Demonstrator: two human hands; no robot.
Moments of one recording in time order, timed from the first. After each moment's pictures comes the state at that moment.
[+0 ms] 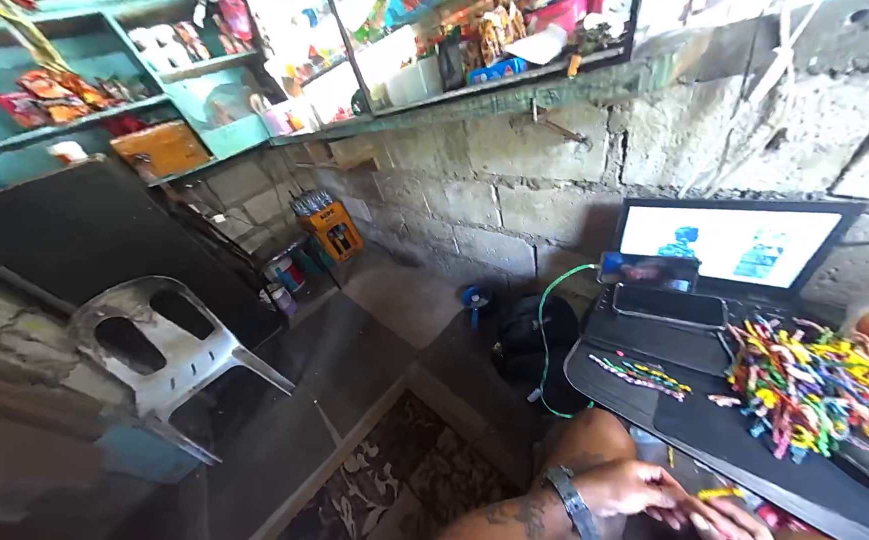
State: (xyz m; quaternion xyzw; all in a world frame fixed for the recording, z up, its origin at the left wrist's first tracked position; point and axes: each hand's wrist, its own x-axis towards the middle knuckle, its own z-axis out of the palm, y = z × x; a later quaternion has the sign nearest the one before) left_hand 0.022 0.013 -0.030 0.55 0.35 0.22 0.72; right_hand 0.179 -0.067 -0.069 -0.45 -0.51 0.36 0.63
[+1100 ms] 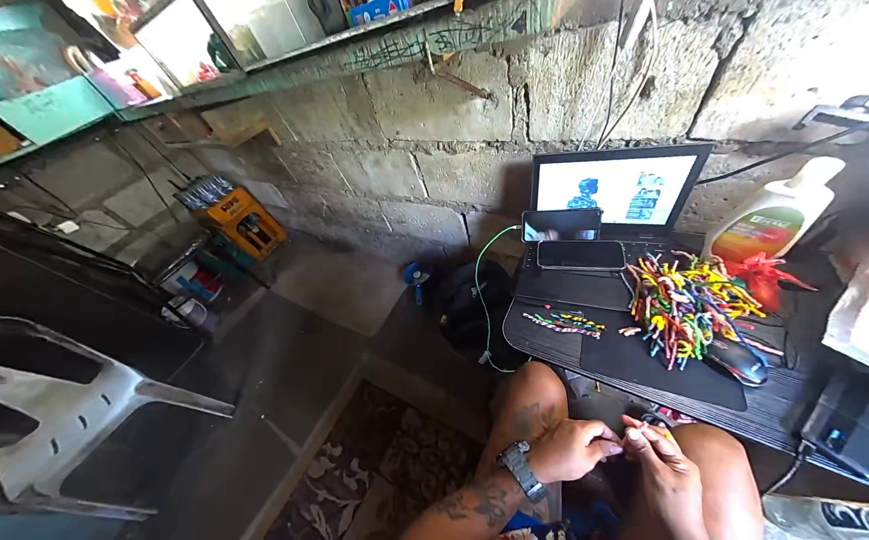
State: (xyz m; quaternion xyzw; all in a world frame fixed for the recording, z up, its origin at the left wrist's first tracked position) left_hand 0.019 -0.006 -0.033 0.77 0.33 0.20 0.52; right_hand 0.166 -0.061 -0.065 -0.52 -0.38 0.36 0.67
